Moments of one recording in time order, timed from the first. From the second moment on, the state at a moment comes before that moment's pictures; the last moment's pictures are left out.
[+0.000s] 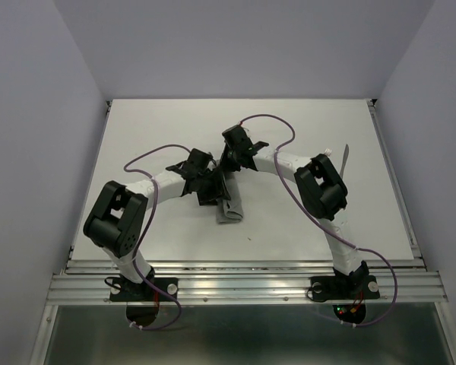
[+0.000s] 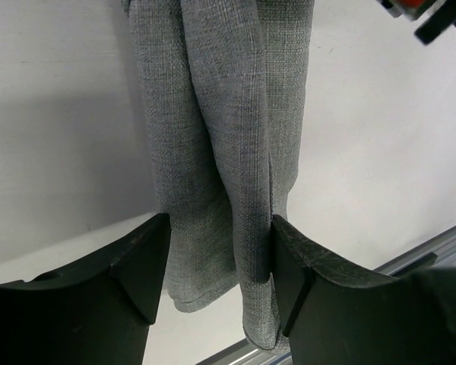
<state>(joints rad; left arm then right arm) -0.52 1.66 0.94 -0.29 0.26 -0.76 0.67 2.26 1.71 -0.28 0.07 0.87</state>
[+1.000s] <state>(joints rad) -0.52 1.67 0.84 -0.21 0.31 -0.75 0.67 2.06 1.52 -0.27 0.09 0.75</state>
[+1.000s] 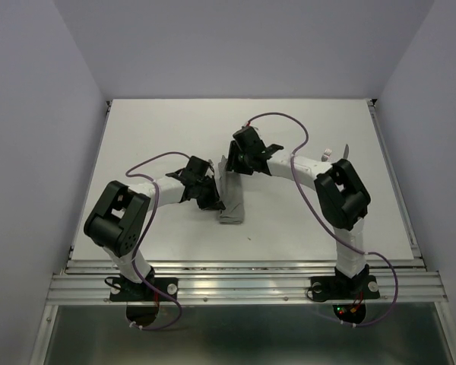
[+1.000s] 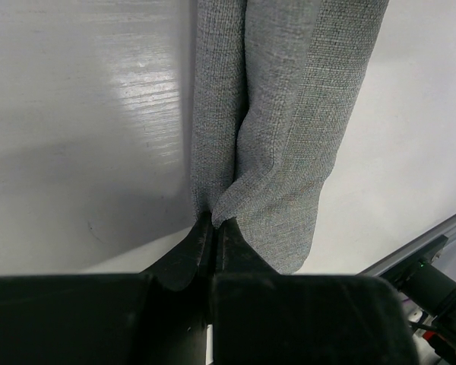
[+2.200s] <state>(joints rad) -0.60 1.67 0.75 -0.04 0.41 -0.99 0.68 1.69 1.05 -0.26 -0.08 0.69</state>
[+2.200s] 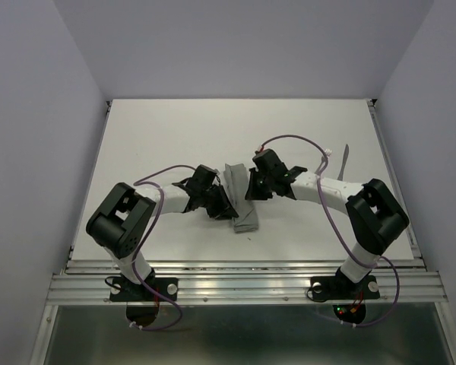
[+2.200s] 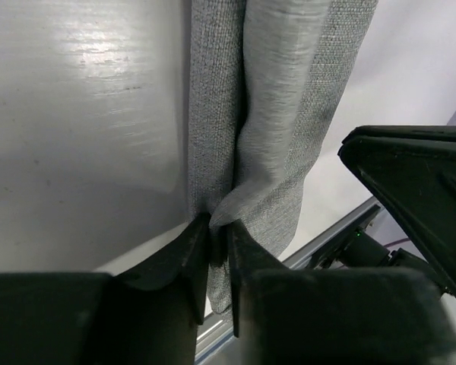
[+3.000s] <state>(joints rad) -0.48 1.51 0.89 -0.36 0.27 -0.81 0.74 1.73 1.02 -0.28 -0.04 0.64</state>
